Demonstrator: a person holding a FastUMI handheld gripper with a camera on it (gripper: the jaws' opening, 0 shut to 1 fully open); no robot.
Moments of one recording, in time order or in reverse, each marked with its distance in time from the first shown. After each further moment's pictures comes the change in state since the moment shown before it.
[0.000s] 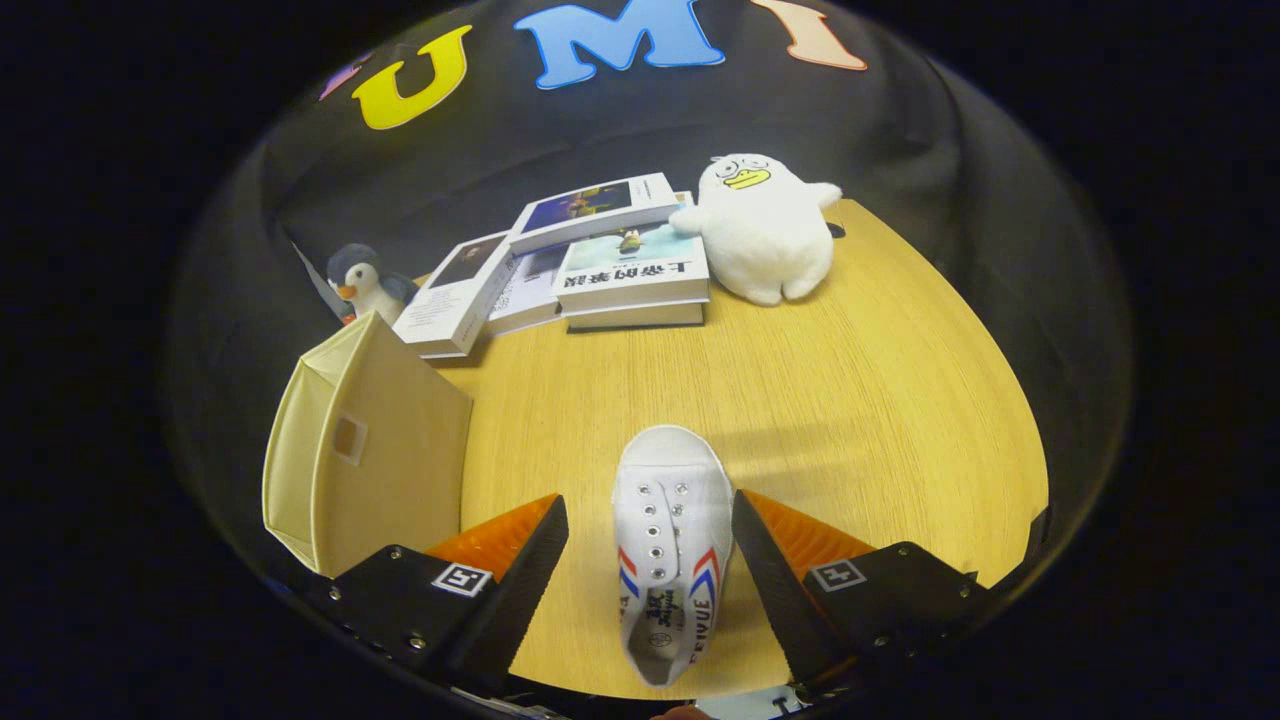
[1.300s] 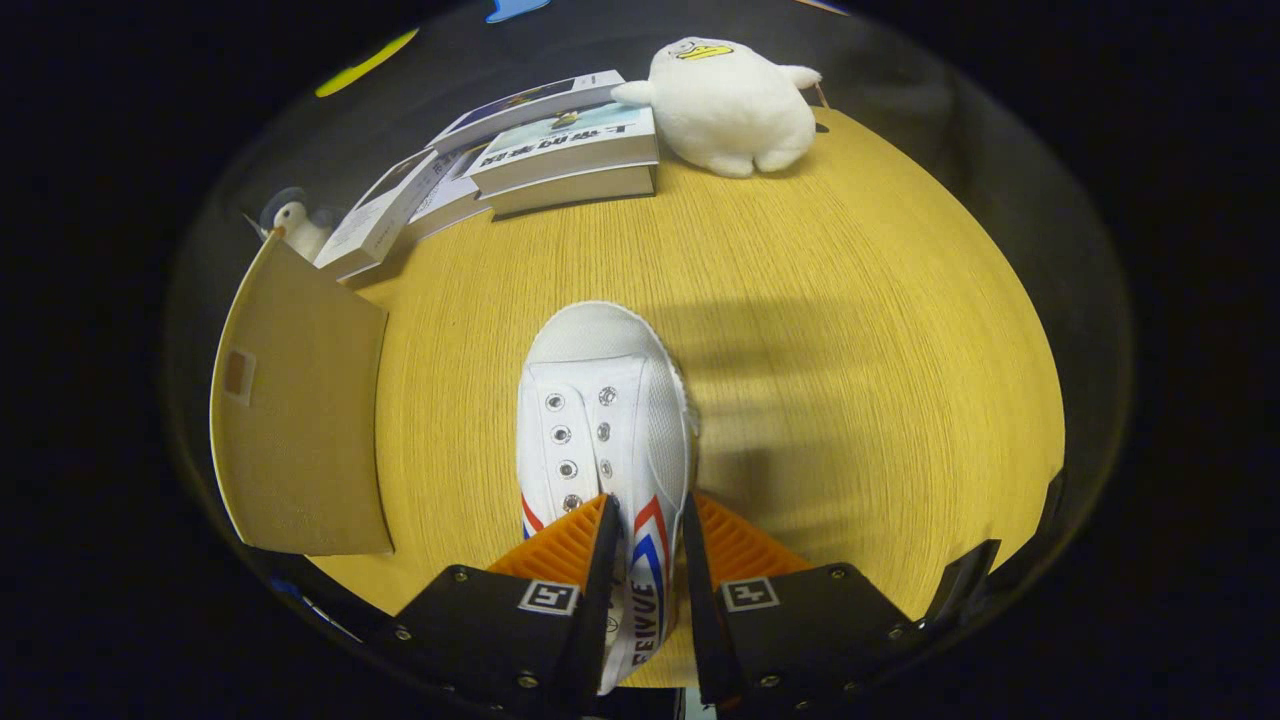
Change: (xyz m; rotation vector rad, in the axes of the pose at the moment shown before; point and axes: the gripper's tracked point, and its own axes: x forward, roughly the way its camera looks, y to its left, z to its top) arm 0.043 -0.026 -0.066 0.020 0.263 -0.053
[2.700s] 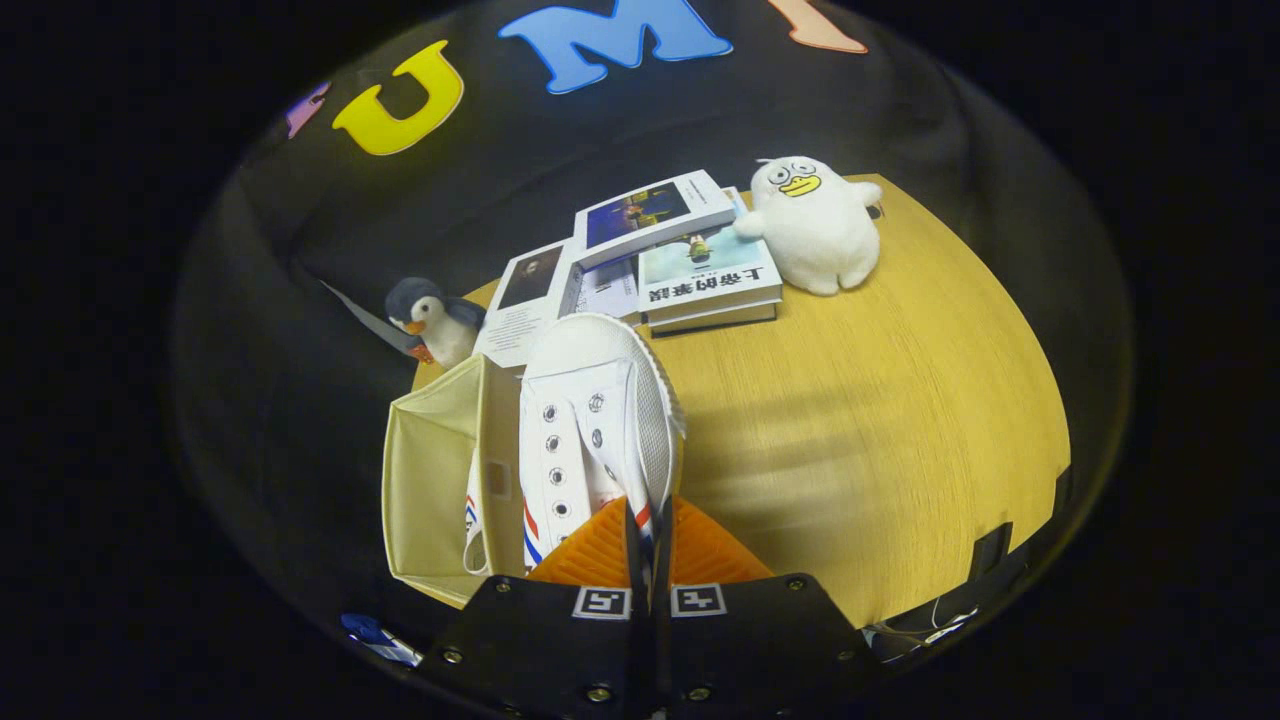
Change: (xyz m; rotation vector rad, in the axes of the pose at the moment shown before) arm -0.143 0.129 0.074 0.069 -0.174 0.228
